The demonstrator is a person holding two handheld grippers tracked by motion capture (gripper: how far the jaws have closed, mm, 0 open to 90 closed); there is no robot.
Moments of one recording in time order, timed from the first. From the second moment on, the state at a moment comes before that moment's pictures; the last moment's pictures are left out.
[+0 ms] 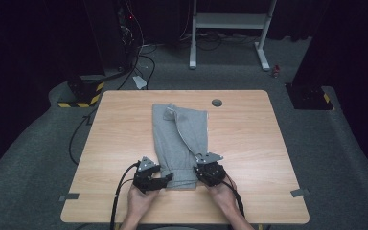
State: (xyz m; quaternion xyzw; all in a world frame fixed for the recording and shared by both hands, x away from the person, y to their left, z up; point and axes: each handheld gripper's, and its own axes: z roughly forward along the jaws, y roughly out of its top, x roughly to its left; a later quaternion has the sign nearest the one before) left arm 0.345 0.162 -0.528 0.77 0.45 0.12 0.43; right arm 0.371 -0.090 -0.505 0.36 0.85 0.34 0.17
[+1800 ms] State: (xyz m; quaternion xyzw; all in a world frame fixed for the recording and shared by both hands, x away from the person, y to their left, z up) left arm 0.393 0.162 -0.527 0.79 0.46 0.20 0.36; right arm 0.435 -0.128 -0.495 0.45 0.81 0.32 0.20
